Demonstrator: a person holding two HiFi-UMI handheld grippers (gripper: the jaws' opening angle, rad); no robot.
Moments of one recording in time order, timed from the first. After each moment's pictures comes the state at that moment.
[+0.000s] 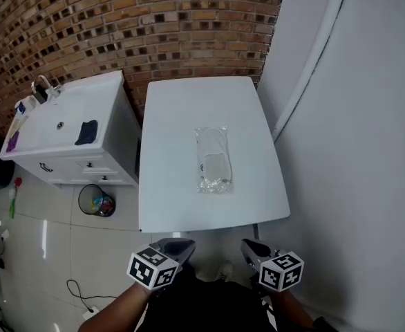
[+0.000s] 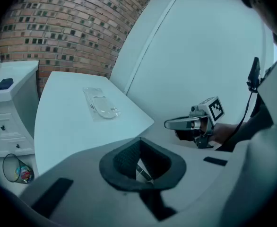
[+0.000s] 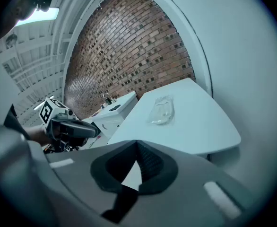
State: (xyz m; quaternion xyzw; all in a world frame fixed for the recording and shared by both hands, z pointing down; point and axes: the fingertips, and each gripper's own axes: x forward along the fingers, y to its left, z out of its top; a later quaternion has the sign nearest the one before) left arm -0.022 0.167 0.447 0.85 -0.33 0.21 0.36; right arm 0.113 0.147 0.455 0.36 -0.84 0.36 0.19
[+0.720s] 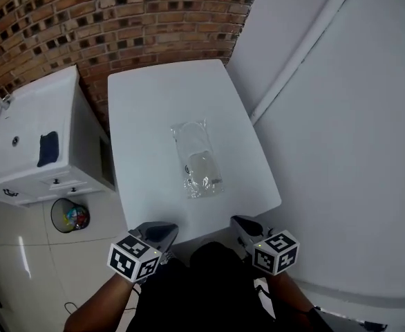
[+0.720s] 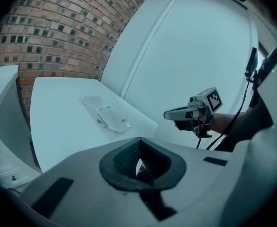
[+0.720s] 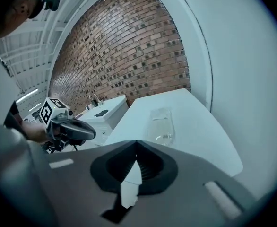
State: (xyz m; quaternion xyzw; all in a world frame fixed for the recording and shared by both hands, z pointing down) left arm -0.109 0.075 0.454 0.89 -0.25 0.21 0.33; right arm 0.034 0.058 0.440 0.42 -0.83 0.31 0.21
